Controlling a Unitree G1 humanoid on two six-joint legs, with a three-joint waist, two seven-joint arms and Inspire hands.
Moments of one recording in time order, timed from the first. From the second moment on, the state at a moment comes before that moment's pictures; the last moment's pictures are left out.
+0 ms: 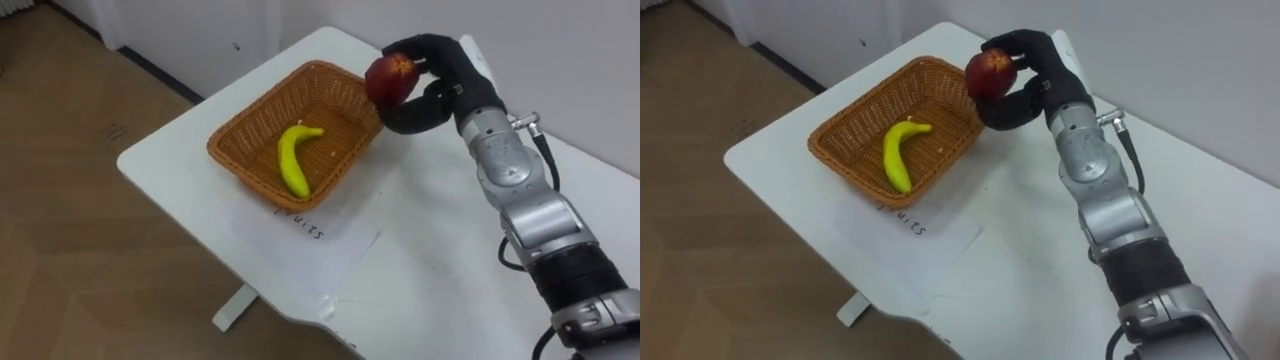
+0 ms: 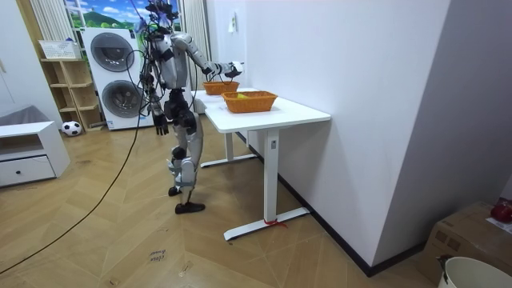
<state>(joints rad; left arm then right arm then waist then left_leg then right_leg) 0.33 0.22 0.00 0.86 0.45 0.16 0.05 -0.54 -0.35 0.26 0.44 -0.09 0.05 -0.07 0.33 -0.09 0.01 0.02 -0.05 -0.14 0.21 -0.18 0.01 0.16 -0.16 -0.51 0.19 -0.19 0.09</state>
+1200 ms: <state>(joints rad) 0.33 0.22 0.00 0.86 0.44 0.17 0.06 -0.54 -0.35 0.34 0.44 -0.08 0.09 -0.03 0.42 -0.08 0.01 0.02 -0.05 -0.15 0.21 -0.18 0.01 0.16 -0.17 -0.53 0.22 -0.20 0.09</state>
